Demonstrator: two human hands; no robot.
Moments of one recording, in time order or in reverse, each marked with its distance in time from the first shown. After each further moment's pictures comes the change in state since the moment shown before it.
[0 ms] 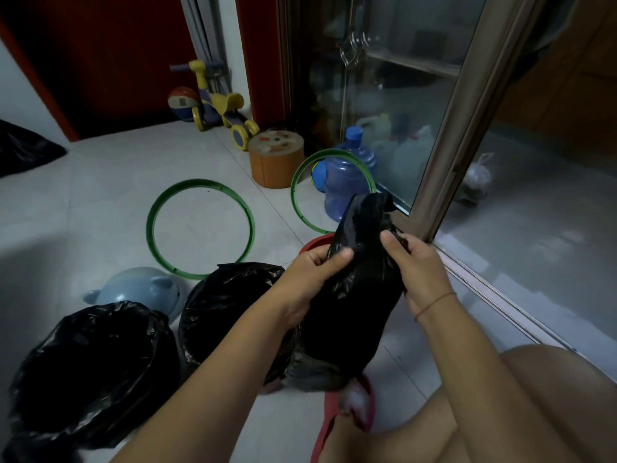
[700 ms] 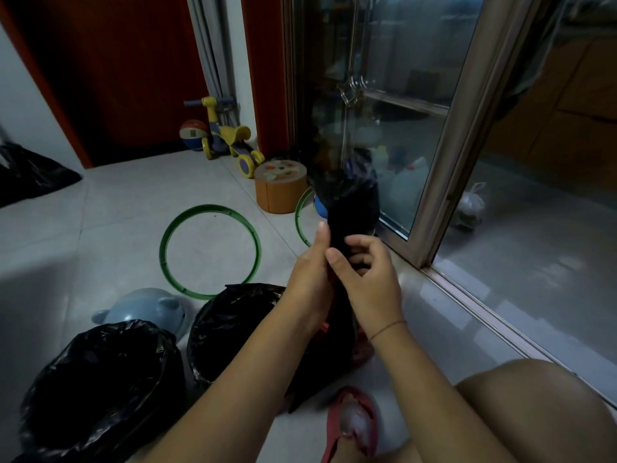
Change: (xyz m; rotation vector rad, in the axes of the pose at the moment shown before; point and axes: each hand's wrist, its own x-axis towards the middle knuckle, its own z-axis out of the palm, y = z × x) left_hand -0.022 0.038 0.033 -0.304 0.077 0.142; right_hand -0.042 -0.025 0.069 -0.302 0.070 -0.353
